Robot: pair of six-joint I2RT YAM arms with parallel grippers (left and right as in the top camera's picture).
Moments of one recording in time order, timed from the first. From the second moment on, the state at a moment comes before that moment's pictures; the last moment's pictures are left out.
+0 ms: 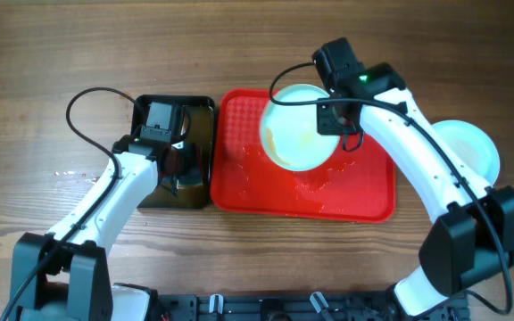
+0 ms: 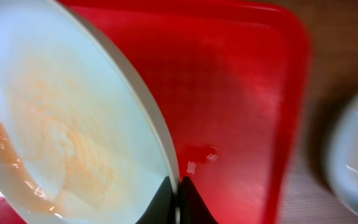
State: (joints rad) left arm -0.22 1.53 0.89 -0.64 0.01 -0.36; right arm 0.39 1.76 1.48 -1.09 0.24 0.38
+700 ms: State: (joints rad) left arm -0.22 1.53 0.89 -0.63 0.01 -0.36; right arm 0.75 1.71 1.48 -1.21 0.98 0.60
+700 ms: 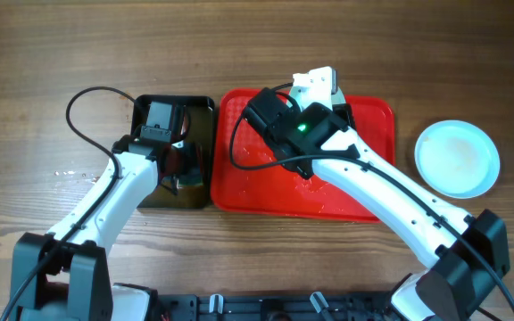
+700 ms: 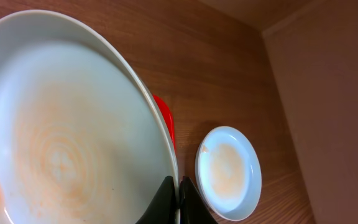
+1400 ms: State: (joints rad) left arm -0.22 1.53 0.89 -0.63 0.01 -0.36; right arm 0.73 1.71 1.48 -0.85 0.89 -0.04
